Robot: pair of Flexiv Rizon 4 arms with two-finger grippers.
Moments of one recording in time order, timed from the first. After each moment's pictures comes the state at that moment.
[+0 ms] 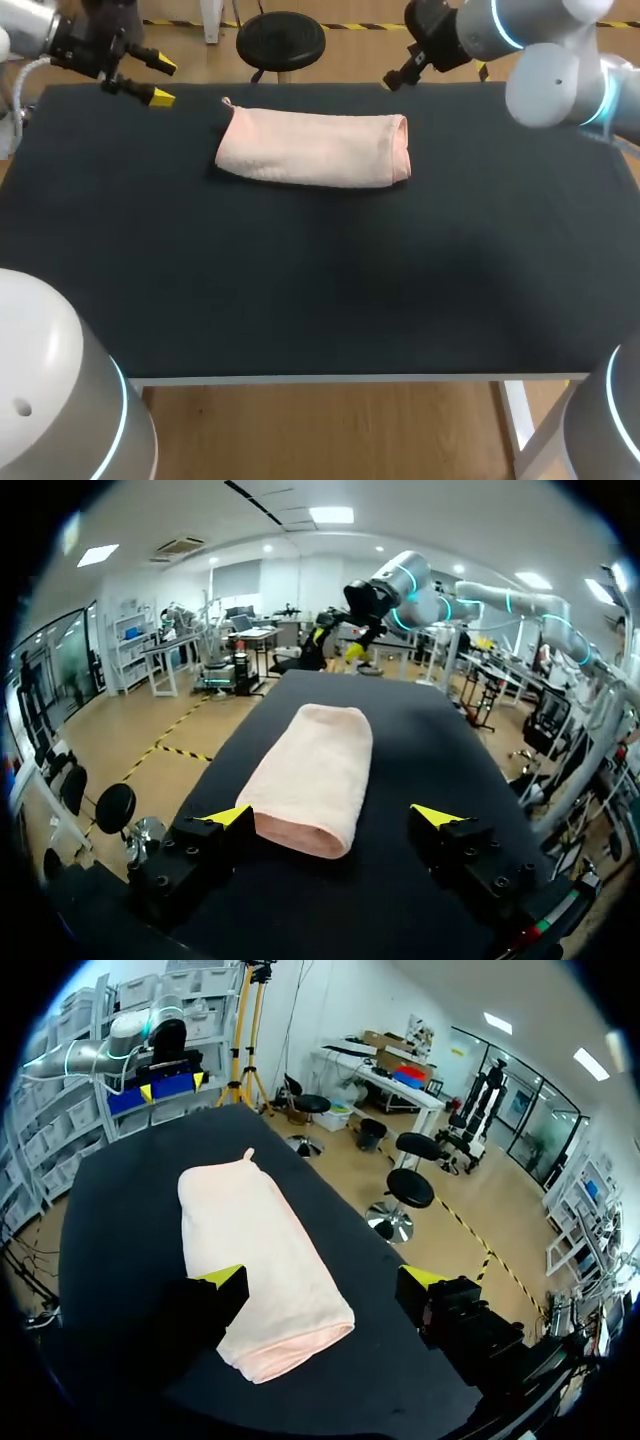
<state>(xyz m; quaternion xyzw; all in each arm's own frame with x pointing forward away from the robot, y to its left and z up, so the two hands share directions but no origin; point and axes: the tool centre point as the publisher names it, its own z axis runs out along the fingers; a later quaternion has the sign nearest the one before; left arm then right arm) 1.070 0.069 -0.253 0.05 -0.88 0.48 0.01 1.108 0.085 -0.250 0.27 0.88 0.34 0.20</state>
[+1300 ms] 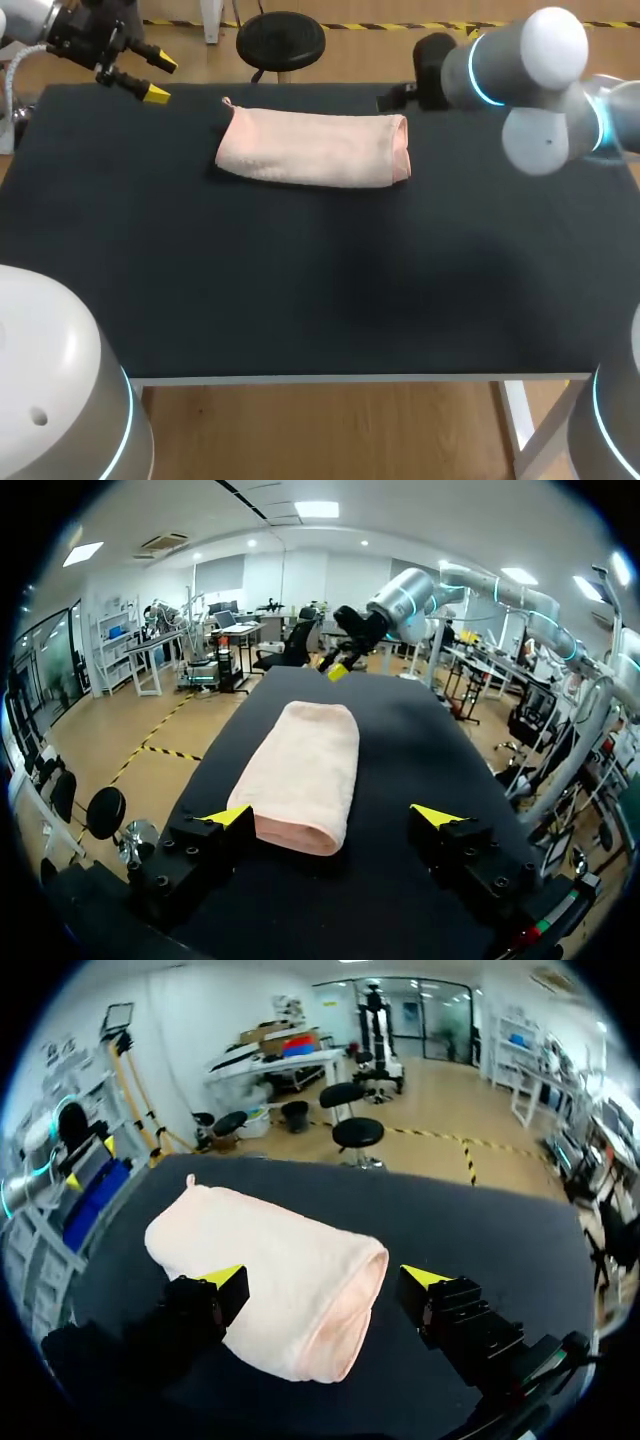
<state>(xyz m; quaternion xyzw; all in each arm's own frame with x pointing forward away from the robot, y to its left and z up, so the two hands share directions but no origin) 1.070 0.071 -0.247 0.03 -0.88 0.47 0.03 1.081 0.072 -0.318 0.57 0.73 0.36 0.14</state>
